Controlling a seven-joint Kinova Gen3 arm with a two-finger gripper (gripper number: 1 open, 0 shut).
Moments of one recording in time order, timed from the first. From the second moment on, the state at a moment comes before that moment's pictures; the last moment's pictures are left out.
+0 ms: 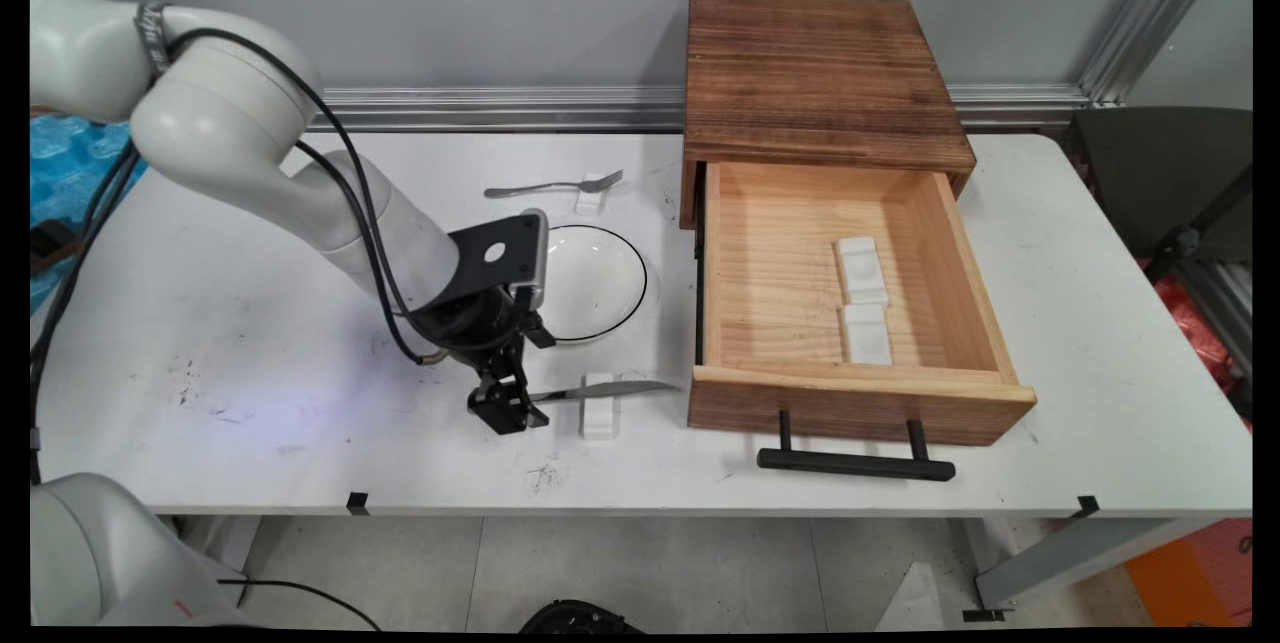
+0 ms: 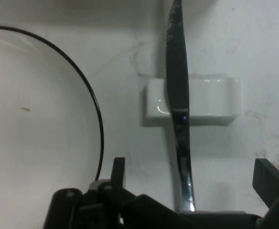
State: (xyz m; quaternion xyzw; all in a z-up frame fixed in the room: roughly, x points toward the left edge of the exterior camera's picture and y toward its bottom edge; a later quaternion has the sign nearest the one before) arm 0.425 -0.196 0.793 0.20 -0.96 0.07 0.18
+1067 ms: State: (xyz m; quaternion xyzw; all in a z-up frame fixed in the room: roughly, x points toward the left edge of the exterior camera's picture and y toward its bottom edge) arm 0.427 -0.198 0.771 0.23 -0.95 0.07 0.18
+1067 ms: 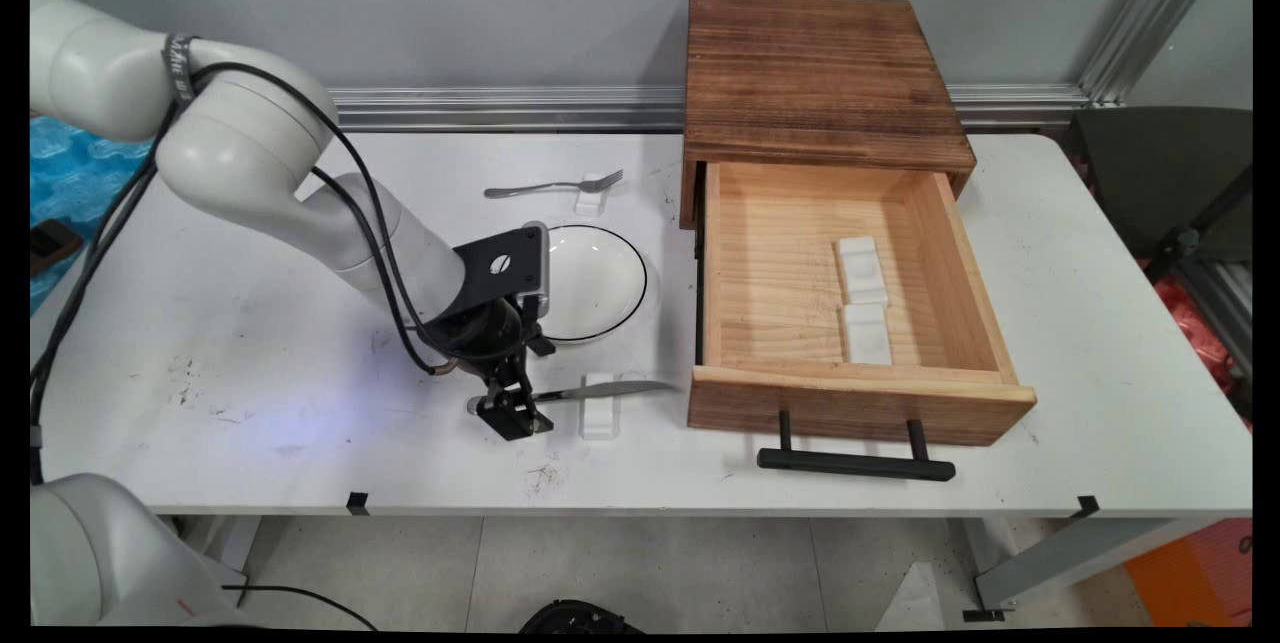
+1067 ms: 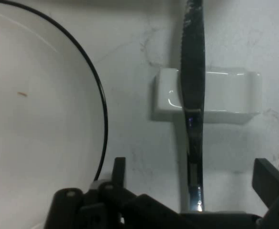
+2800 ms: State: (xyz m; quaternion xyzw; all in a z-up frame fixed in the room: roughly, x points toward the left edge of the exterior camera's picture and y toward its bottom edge) arm 0.425 -0.198 0.822 0.25 -0.95 0.05 0.18
